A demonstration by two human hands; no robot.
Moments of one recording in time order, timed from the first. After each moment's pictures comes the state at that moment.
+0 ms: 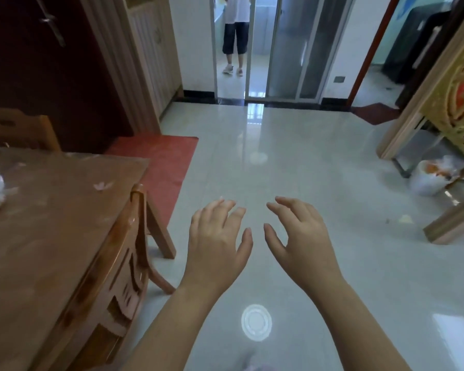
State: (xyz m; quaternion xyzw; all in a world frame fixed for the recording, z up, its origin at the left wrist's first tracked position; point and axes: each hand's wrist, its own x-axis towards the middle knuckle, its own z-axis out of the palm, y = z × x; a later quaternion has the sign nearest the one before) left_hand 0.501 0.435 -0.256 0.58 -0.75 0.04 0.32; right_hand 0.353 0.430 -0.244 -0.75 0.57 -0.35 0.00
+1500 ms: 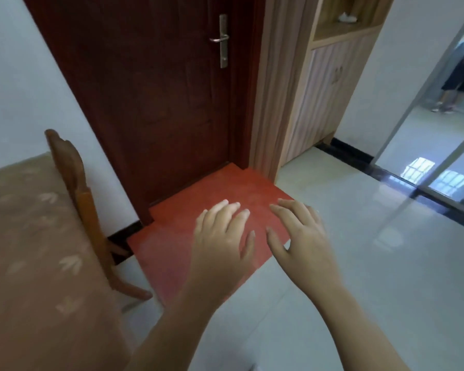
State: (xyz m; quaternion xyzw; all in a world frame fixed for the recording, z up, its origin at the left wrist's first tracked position) left_hand 0.762 -0.251 -0.261 0.78 -0.50 0.18 0.33; right_hand 0.655 -0.348 -0.240 -0.90 0.28 -0.30 0.15
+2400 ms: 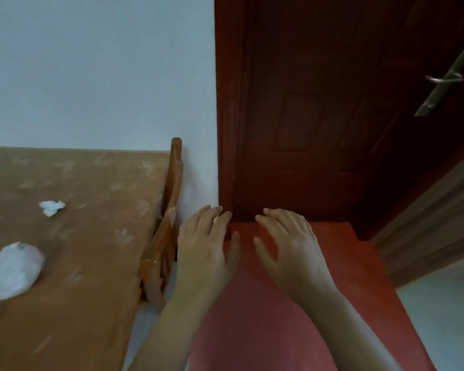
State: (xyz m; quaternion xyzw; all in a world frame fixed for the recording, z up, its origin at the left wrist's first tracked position) left_hand 1.096 -0.304 -0.268 0.92 -0.14 0.24 0.27; right_hand 1.078 -0.452 -0.253 -0.95 -0.08 -0.19 0.24
